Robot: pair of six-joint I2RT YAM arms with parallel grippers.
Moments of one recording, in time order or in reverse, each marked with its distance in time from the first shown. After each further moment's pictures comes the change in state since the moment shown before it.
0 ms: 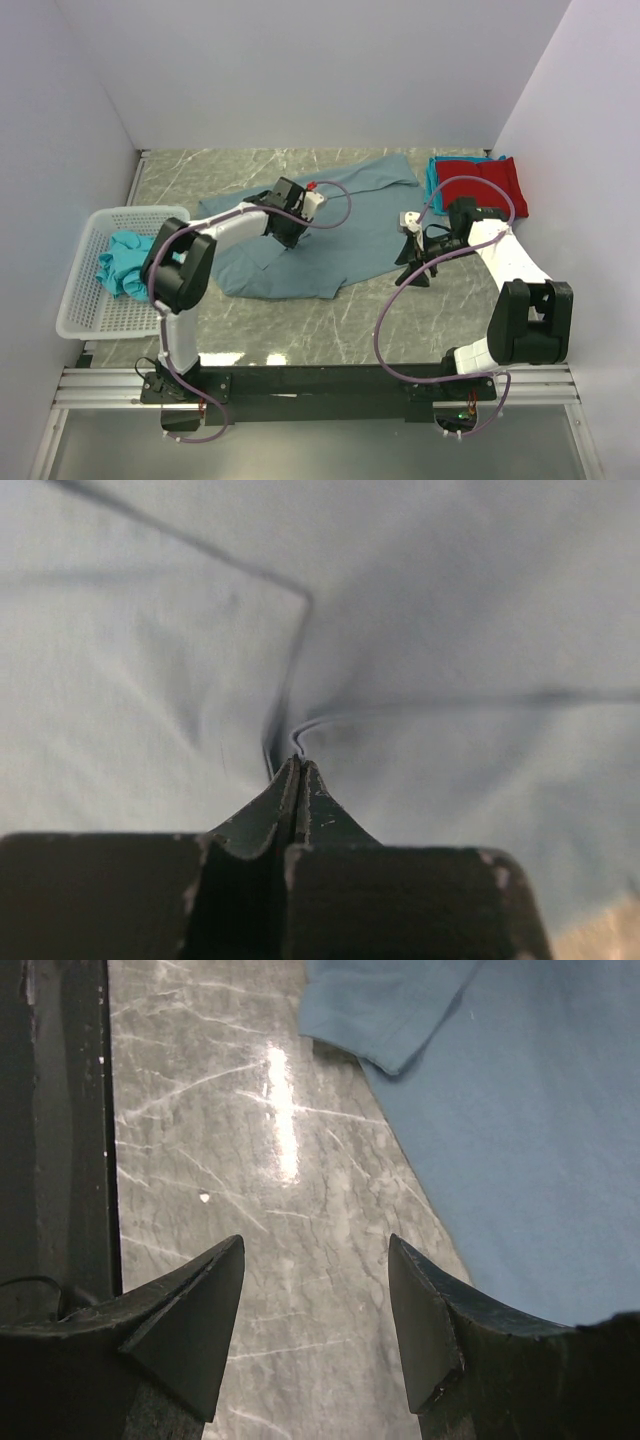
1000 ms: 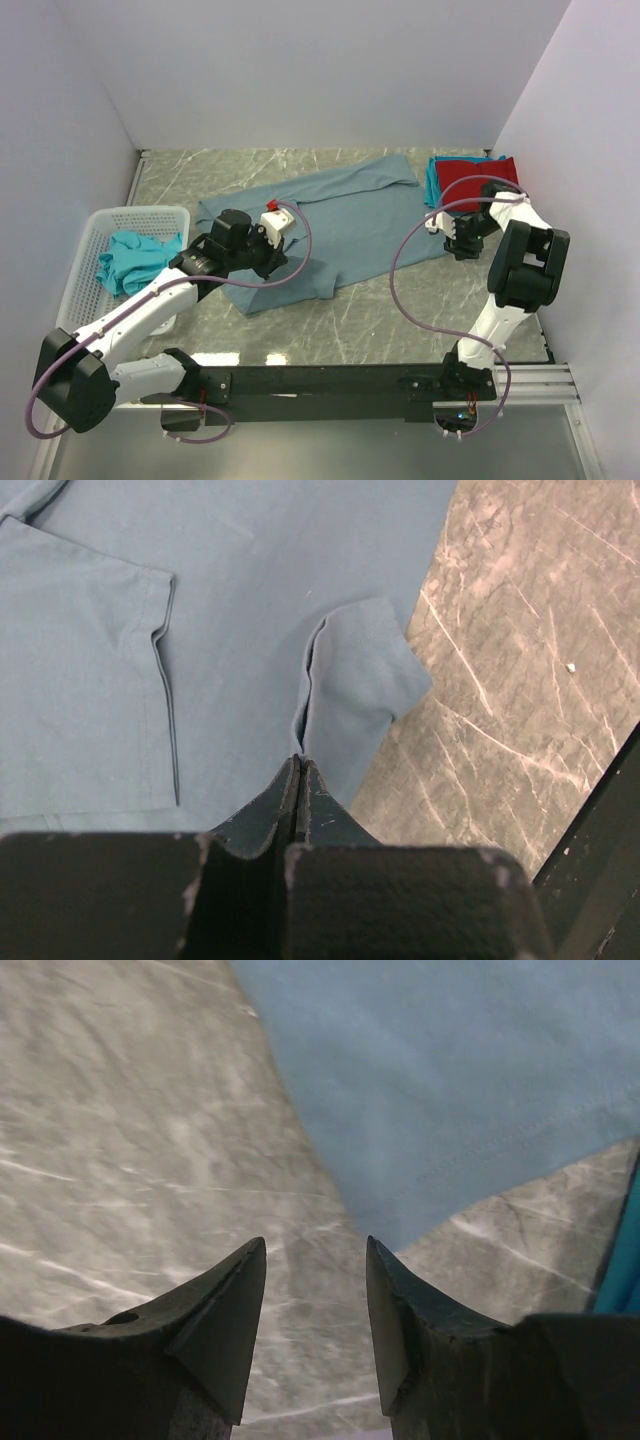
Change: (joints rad) left arm -0.038 -0.829 -0.554 0.160 0.199 -0.074; right arm -0.259 0.397 0.266 0.150 0.641 -0.362
